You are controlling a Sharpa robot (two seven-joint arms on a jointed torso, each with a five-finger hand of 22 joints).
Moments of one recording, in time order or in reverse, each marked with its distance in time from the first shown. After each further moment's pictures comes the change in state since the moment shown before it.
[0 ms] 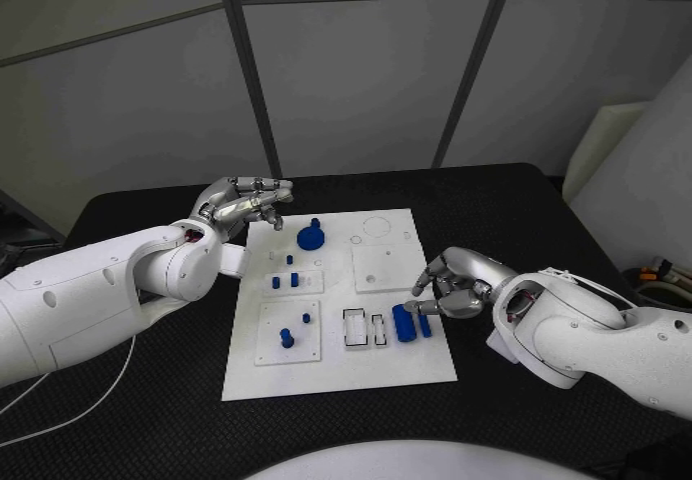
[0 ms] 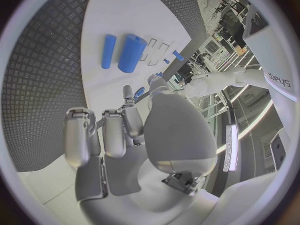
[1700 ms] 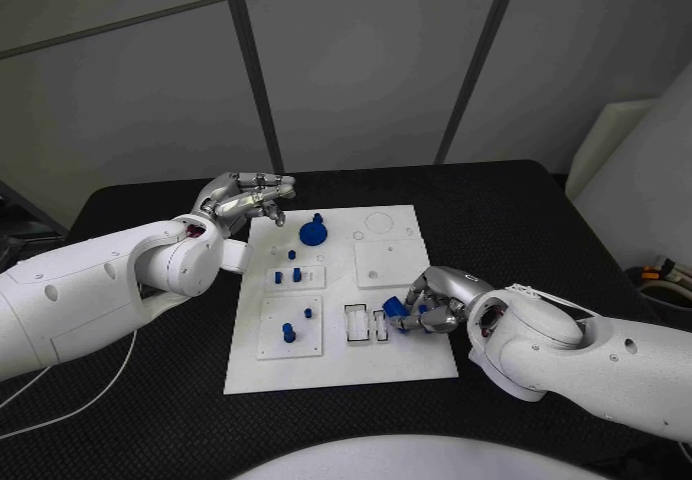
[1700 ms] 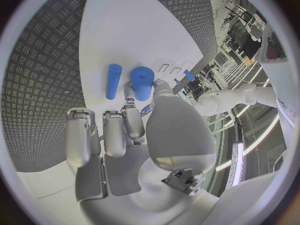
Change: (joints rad) left arm -0.002 -0.010 0.000 0.009 0.000 0.003 0.000; left_hand 0.000 0.000 -0.007 0.001 0.000 0.000 0.000 0.000 0.000 -0.002 0.002 0.000 0.001 0.000 0.000 0.000 -0.002 0.000 0.000 0.000 -0.008 -0.002; right arm -0.064 0.118 0.002 -0.056 -0.141 0.041 -0.150; right_hand -0.035 0.078 -0.069 0.003 0.063 0.002 -0.014 0.072 0.038 0.011 -0.011 0.016 0.050 0.000 0.000 0.027 0.018 0.000 0.002 -0.002 0.015 0.000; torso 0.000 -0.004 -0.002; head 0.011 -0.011
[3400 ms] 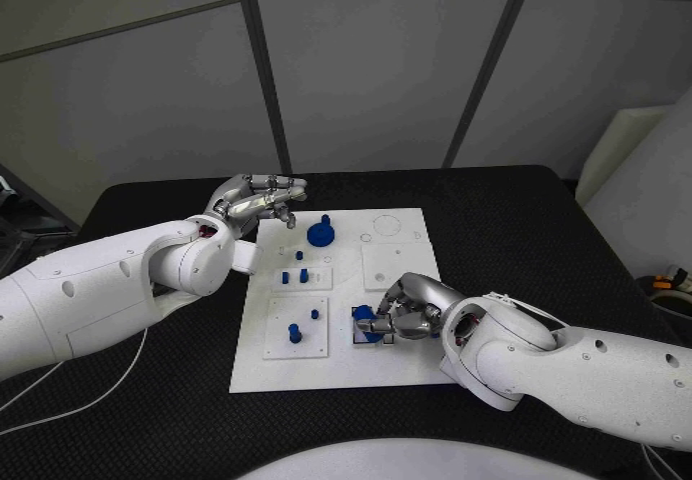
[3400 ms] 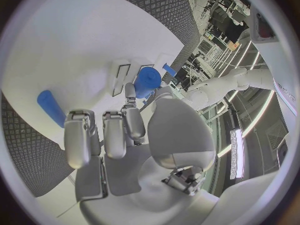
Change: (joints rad) left arm -0.003 0.005 0.000 0.003 0.000 0.005 -0.001; left_hand 0.000 0.007 0.000 0.000 0.000 0.000 0.000 0.000 0.000 -0.002 0.002 0.005 0.000 -0.004 -0.004 0.000 -0.002 0.000 0.000 0.000 0.000 -0.001; right arm -0.002 0.116 0.001 -0.022 0.150 -0.054 0.065; right_hand -0.079 0.031 -0.071 0.000 -0.111 0.043 -0.030 0.031 0.069 0.007 -0.014 -0.029 0.000 0.000 -0.014 0.002 0.000 -0.016 0.005 -0.013 0.008 0.000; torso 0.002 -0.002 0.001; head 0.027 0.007
